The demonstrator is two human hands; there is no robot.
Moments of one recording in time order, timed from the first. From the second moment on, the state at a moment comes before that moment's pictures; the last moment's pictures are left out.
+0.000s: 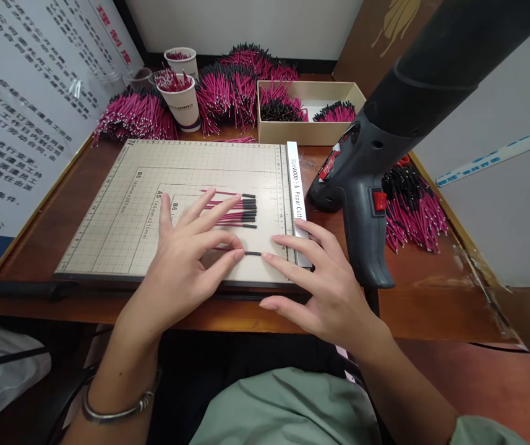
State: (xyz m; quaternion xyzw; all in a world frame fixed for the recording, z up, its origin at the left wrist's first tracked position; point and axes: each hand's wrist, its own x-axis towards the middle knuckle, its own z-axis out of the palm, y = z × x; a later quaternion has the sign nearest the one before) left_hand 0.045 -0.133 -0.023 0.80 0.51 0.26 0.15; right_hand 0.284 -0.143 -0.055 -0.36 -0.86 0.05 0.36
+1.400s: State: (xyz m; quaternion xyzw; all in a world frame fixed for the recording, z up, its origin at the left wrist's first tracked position) left_hand 0.044 -0.136 -0.021 0.80 0.52 0.26 0.16; right_hand 0.311 -0.094 -0.003 -0.19 -0.96 0.05 0.18
